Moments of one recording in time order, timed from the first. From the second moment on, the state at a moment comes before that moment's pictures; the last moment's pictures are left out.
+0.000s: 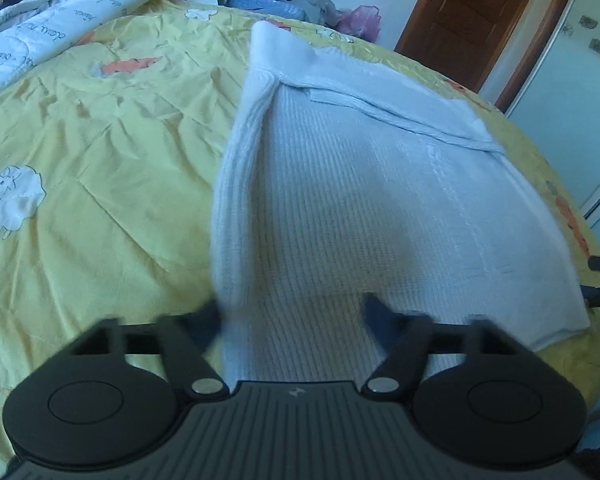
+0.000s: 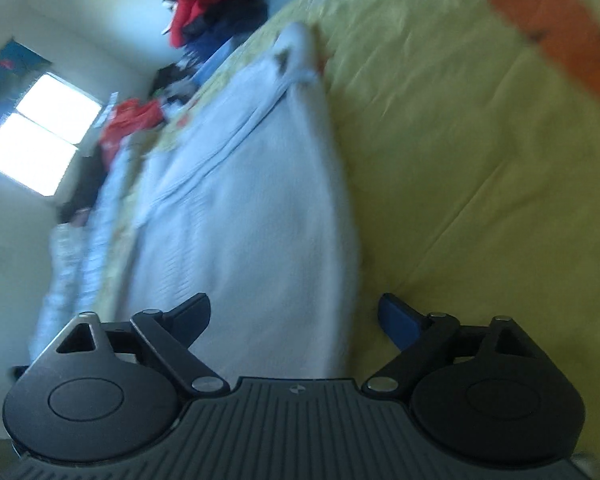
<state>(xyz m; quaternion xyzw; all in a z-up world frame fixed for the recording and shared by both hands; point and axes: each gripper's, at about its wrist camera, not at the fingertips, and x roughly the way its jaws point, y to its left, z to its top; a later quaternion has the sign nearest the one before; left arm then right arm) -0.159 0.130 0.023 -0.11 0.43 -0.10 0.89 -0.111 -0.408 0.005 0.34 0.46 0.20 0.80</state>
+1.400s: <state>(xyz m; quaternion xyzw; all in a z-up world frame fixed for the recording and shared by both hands) -0.024 0.178 0.112 -0.22 0.33 -0.15 0.90 0.000 -0.412 0.059 0.45 0.29 0.32 0.78</state>
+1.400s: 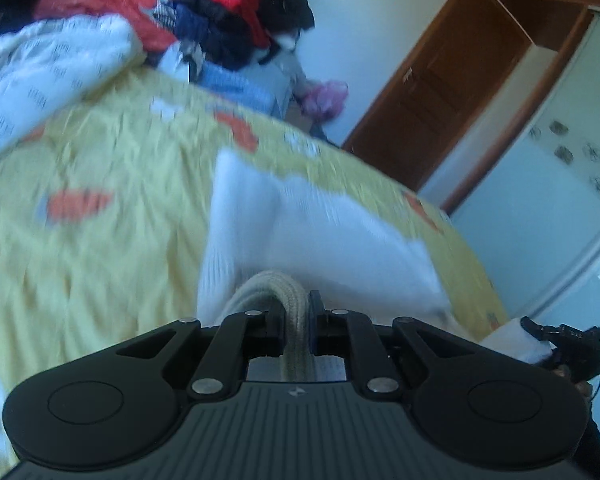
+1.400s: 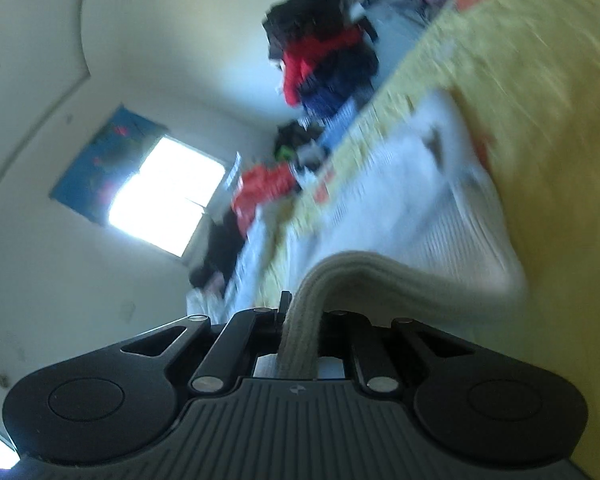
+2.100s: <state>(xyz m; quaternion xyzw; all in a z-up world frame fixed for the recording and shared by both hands) 0.239 0.213 0.053 -0.45 0.35 -0.16 0.81 0.261 -0.412 -0.005 0.57 0.28 0.15 0.76</state>
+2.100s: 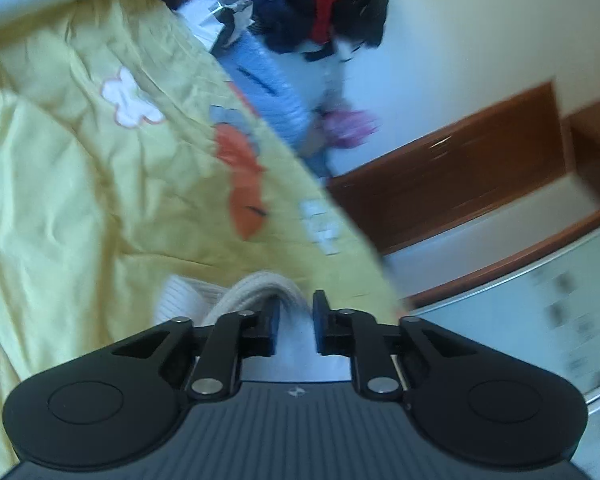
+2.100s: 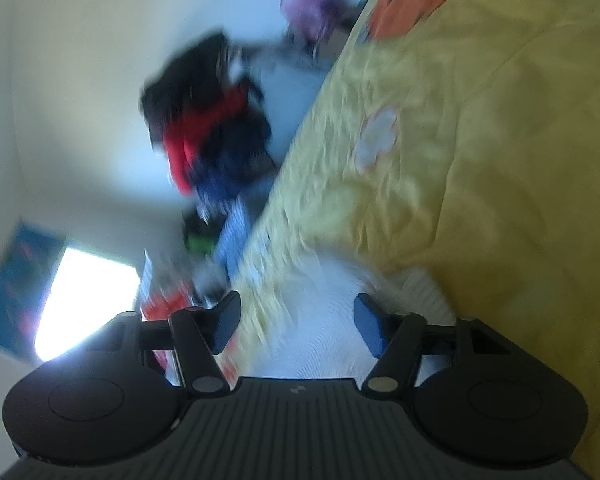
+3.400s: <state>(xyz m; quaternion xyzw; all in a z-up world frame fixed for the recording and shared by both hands) 0.063 0.139 0.047 -0.31 0.34 -0.02 0.89 0.070 -0.373 0.009 0.45 0.28 0.12 0.84</state>
